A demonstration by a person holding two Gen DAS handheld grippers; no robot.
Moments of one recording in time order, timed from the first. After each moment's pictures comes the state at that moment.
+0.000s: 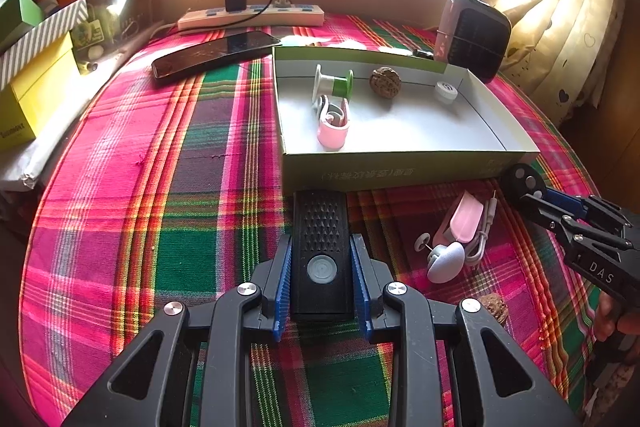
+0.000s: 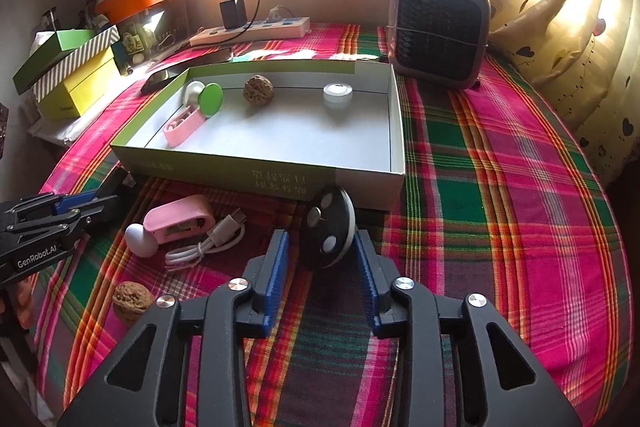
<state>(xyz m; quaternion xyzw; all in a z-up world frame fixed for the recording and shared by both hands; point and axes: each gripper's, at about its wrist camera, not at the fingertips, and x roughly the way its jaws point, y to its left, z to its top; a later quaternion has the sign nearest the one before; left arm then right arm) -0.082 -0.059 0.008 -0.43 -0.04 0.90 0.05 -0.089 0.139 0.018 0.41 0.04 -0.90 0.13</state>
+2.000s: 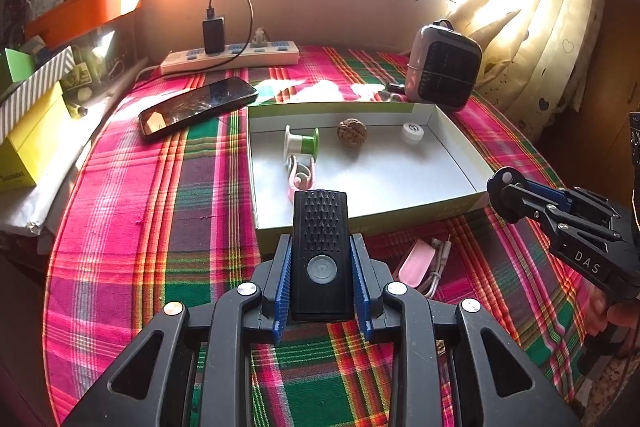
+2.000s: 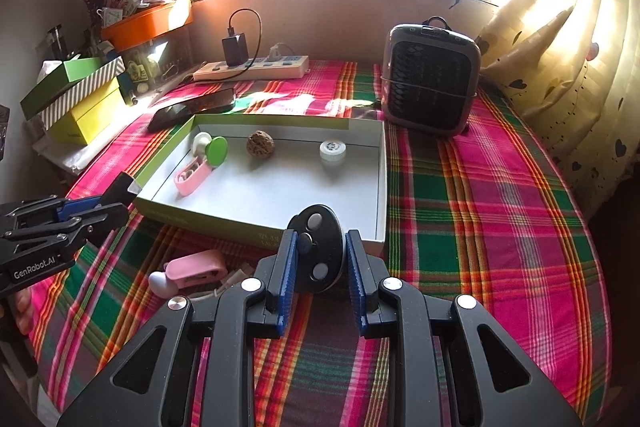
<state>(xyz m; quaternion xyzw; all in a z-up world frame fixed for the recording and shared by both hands) -0.088 -0.048 0.053 -0.40 -0.03 0.91 0.08 -0.095 0.142 0.062 0.37 0.04 -0.92 0.13</state>
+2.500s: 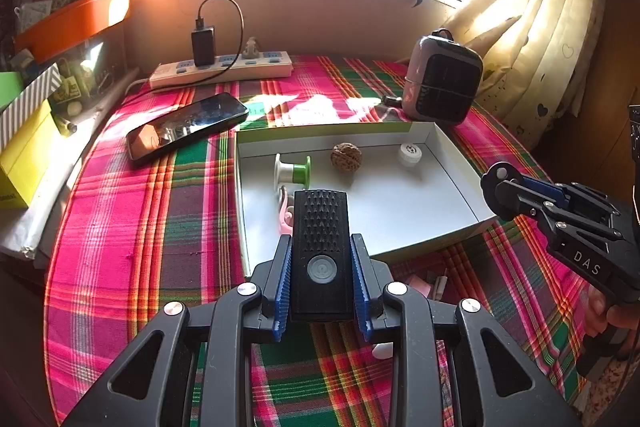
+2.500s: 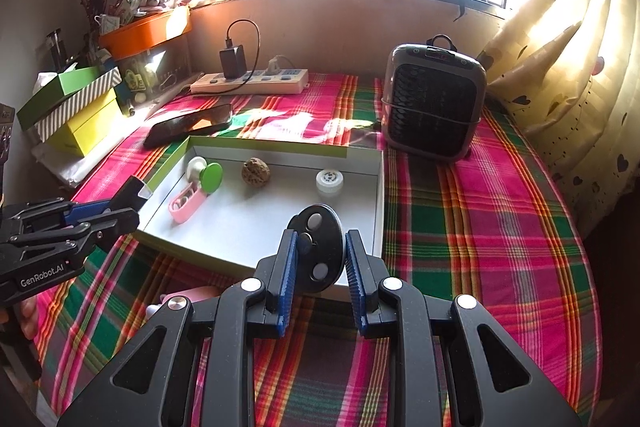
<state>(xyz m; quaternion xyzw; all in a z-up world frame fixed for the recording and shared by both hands) -0.114 -0.041 0.063 -0.40 -0.03 0.91 0.09 -0.119 0.141 0.077 0.36 0.04 -0.92 0.13</state>
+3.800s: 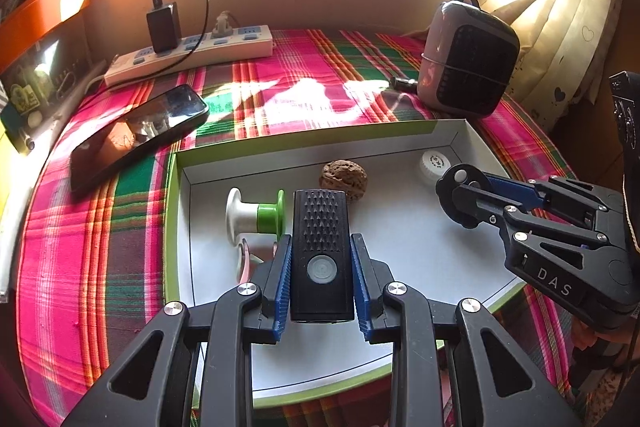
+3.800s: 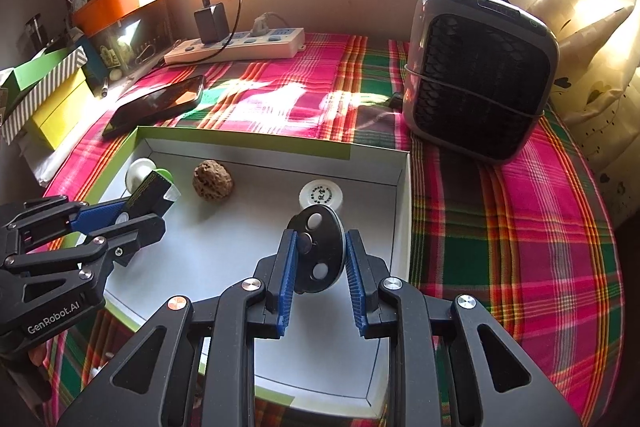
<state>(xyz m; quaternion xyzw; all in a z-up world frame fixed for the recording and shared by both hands) -0.196 -0.010 0.029 -0.44 -0.01 0.89 0.09 -0.204 0.131 0.032 0.43 0.05 -0.89 0.14</state>
